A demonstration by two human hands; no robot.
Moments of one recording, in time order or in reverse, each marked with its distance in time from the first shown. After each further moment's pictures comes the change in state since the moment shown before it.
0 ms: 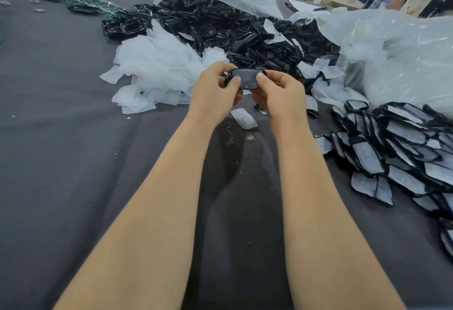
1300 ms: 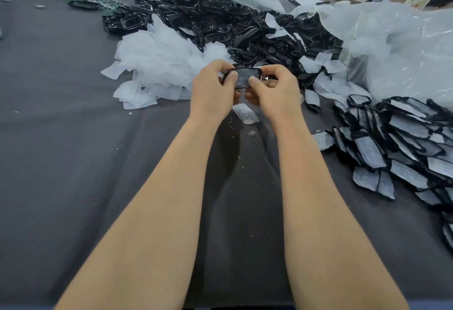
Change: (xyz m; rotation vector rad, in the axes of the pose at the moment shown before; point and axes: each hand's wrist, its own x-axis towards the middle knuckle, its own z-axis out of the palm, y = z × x) left_hand 0.000 -0.004 0.003 0.123 0.102 -0.001; right_hand 0.000 0.007 -0.002 -0.255 -0.086 -0.120
